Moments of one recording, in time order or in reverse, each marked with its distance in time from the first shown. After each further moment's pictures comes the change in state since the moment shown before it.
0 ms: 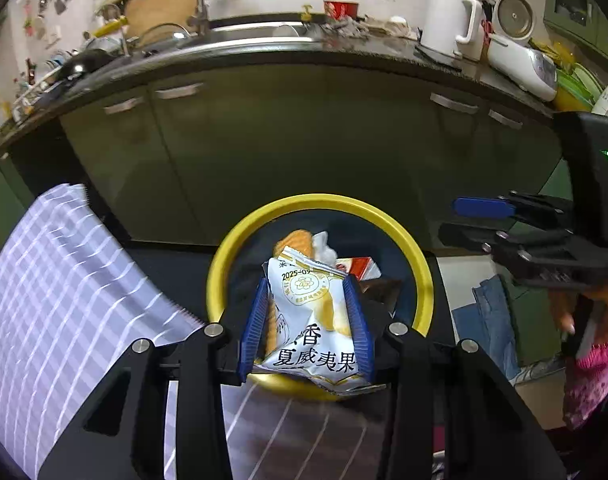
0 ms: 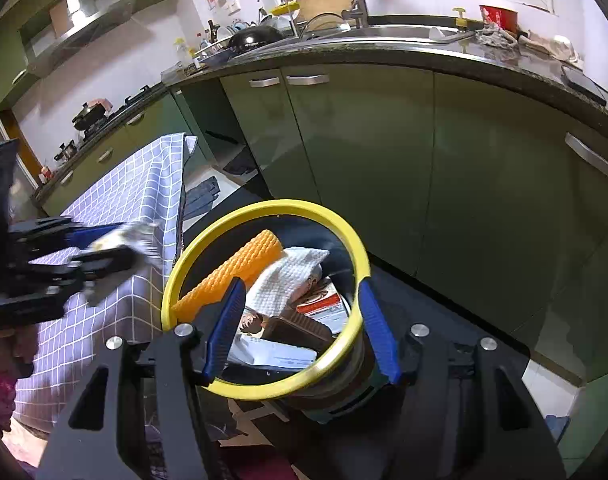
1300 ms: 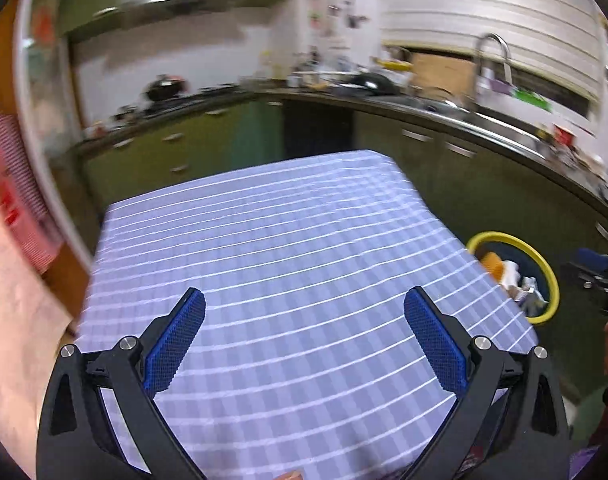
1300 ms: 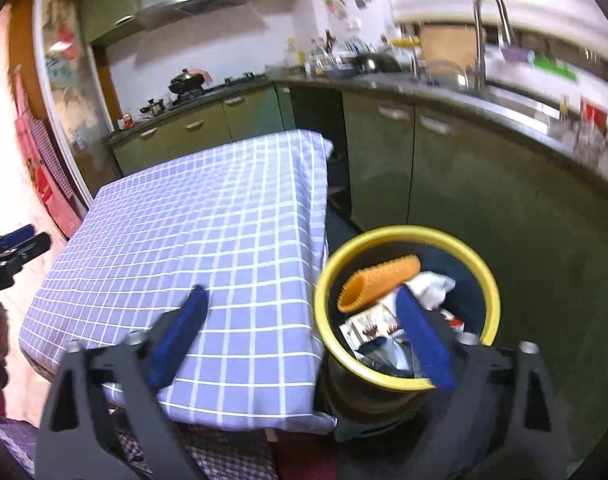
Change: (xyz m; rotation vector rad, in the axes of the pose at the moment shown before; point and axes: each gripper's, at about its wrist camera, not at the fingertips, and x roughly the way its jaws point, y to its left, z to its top) left arm -0.260 0.042 -0.236 -0.620 -0.256 0.726; right arm -0.058 0.166 -0.035 -0.346 -0.118 0.162
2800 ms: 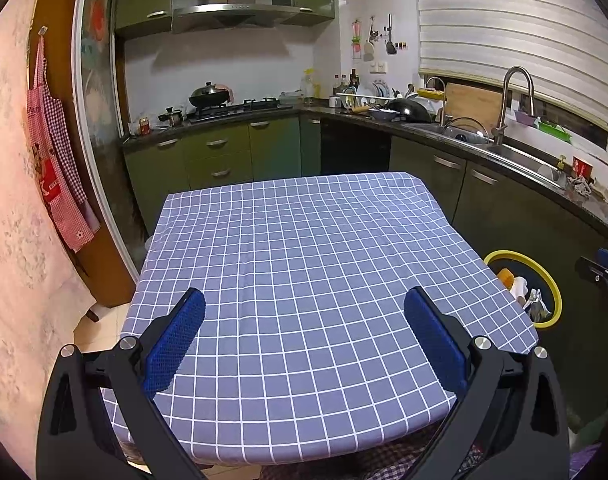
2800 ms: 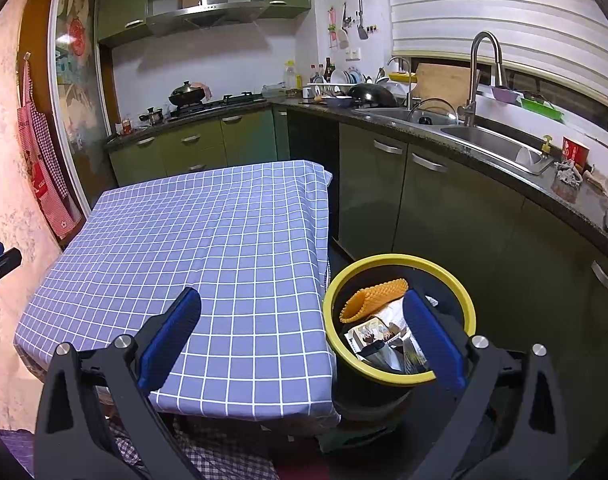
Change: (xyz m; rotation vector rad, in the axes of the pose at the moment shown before) left arm -0.066 0.039 -0.023 -0.067 -0.059 0.069; right arm -0.036 0.023 0.002 -0.024 -0.041 -0.053
